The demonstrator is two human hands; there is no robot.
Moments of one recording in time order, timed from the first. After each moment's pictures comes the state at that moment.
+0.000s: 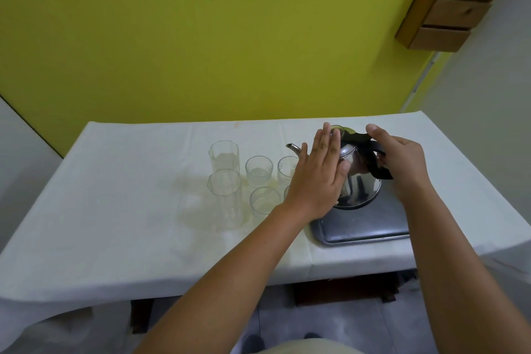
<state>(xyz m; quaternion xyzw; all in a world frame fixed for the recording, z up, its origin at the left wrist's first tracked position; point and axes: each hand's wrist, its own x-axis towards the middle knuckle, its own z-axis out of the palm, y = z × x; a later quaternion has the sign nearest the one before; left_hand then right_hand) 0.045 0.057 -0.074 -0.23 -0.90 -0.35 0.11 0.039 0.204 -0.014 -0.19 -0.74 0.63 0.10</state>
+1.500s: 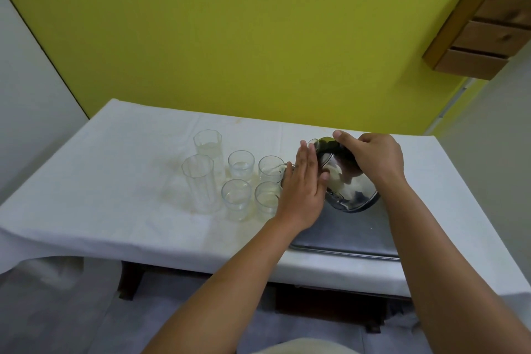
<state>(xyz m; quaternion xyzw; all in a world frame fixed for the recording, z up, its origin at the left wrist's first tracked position) 0.051 0.101 -0.113 -0.10 -0.90 -0.40 0.13 0.006 0.228 -0.014 -0.08 -0.92 0.37 0.08</state>
